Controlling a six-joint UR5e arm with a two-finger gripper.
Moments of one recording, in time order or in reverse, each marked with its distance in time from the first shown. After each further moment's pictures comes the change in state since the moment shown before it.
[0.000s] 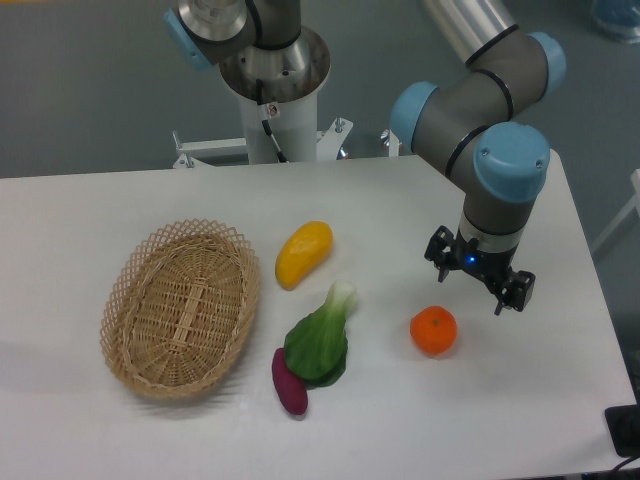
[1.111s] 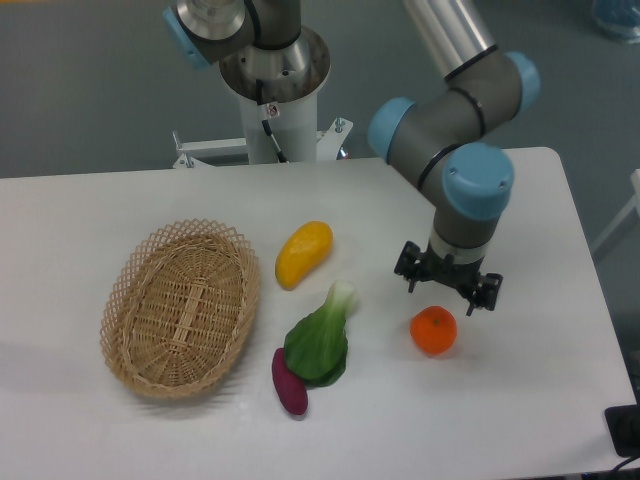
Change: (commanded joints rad) arm -0.051 -0.021 -0.201 0.247 -0.005 -0.262
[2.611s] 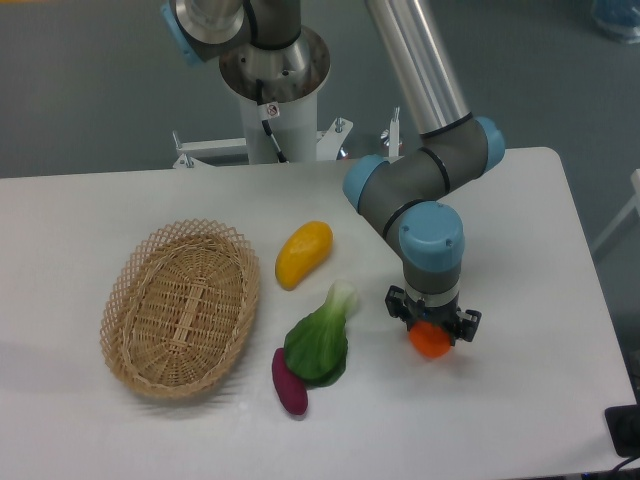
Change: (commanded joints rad) arm -0.054 -0.089 0.103 0.046 0.098 -0.075
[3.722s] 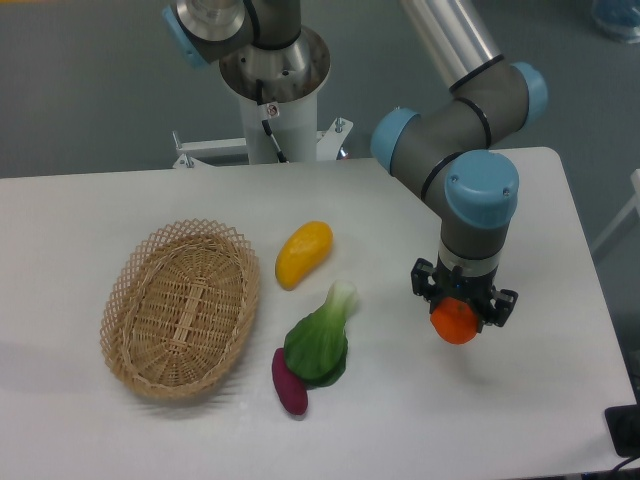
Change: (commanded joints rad) arm 0.048 0.069 0.110 -0.213 -0.078 0.129
